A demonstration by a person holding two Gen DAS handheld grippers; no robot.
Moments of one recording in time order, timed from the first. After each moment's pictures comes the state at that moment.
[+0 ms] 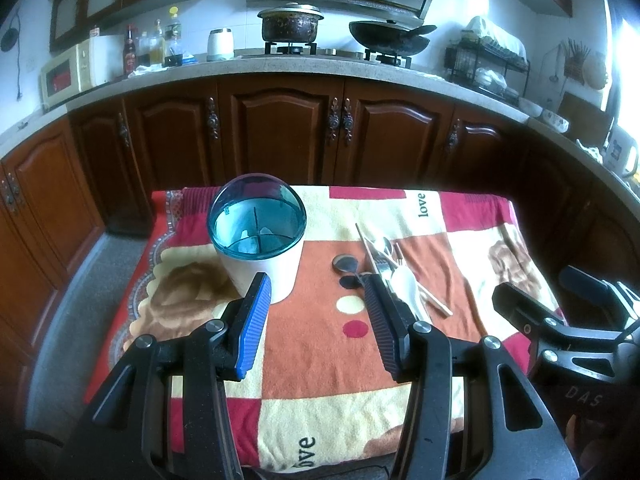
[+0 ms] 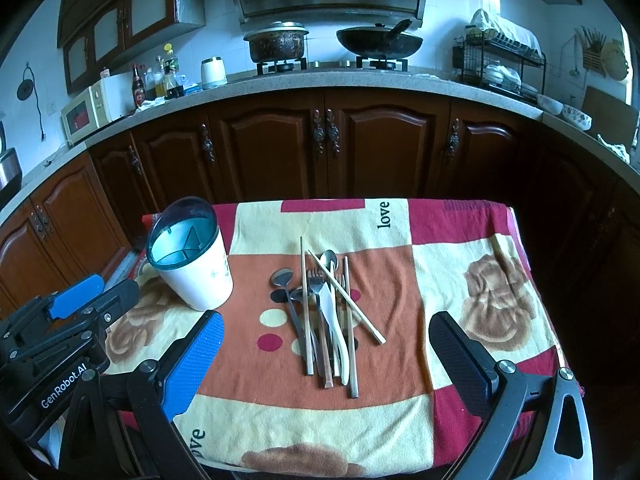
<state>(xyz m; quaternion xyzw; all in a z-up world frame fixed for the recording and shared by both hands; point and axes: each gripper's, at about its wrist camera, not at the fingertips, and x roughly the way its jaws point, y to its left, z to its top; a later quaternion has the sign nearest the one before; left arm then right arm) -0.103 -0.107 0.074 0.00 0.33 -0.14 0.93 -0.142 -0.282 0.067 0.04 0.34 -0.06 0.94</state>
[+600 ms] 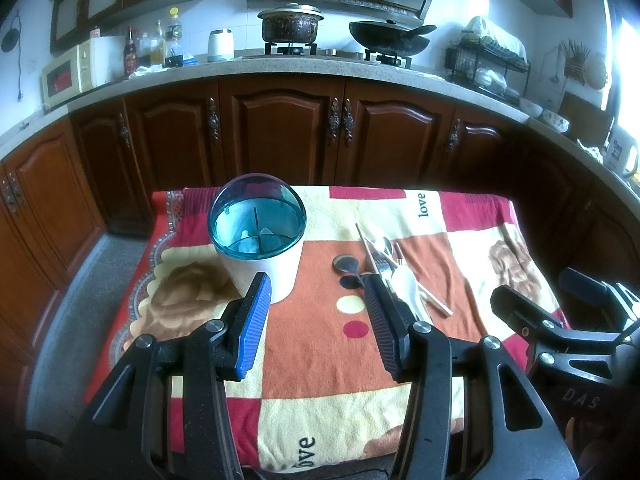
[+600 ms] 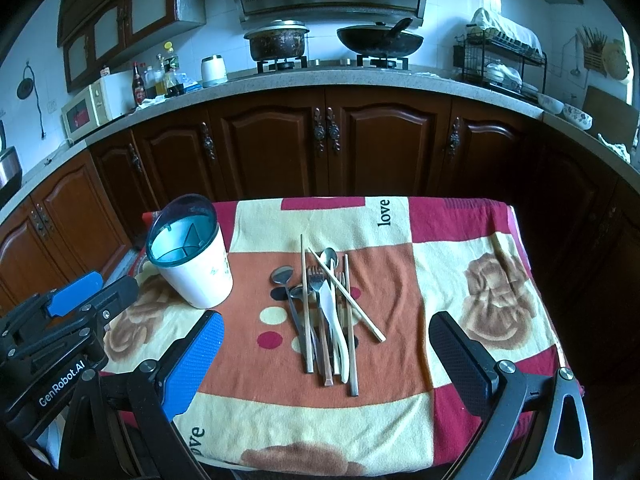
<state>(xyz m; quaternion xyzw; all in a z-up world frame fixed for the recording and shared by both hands) -0.103 -0.107 0.073 0.00 0.33 -0.14 0.93 -0.142 -0.281 0.064 0.04 0.34 -0.06 0.94</state>
